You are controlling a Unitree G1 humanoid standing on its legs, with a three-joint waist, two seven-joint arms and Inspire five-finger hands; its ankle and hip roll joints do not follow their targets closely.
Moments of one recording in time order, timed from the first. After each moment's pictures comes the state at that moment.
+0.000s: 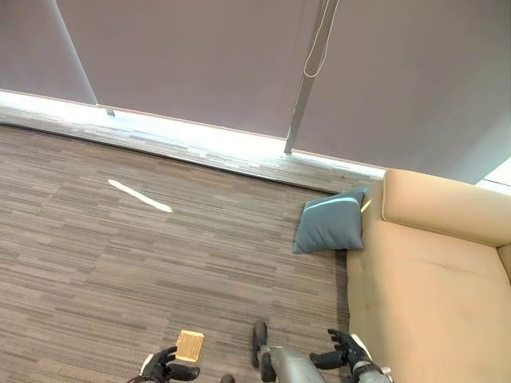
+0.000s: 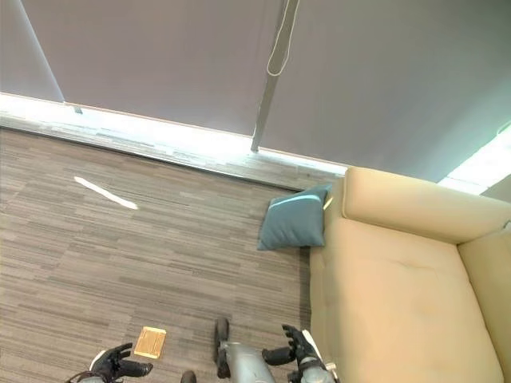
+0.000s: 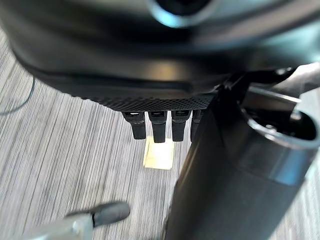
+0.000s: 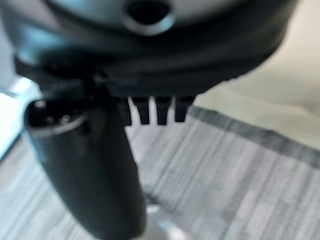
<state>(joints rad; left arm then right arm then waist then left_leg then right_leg) -0.03 0.26 -0.11 1.25 -0.19 -0.08 0.05 0.02 -0.24 0.26 1.01 0.02 -0.05 -0.11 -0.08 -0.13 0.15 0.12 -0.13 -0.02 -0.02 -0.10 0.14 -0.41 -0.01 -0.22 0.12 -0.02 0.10</state>
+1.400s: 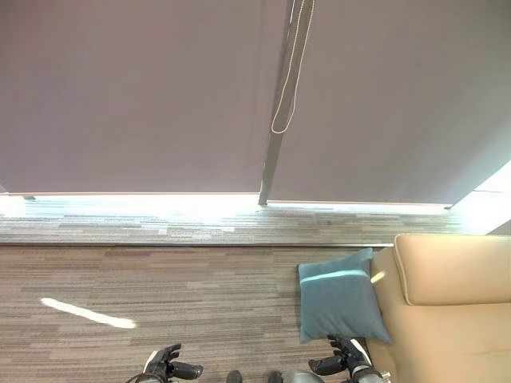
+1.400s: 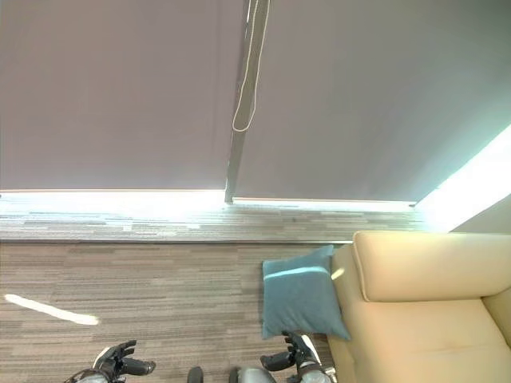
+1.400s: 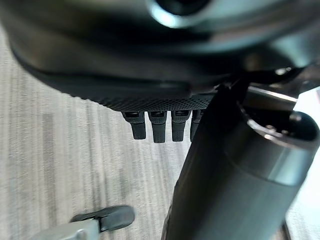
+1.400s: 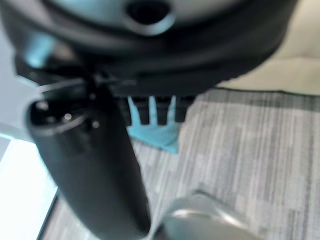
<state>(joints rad) -0.05 0.28 -0.14 1.26 -0.19 -0.08 0.05 -0.01 -0.22 0.27 1.03 0.03 -0.06 -0.11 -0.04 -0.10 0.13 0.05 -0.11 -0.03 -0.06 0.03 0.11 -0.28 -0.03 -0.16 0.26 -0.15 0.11</state>
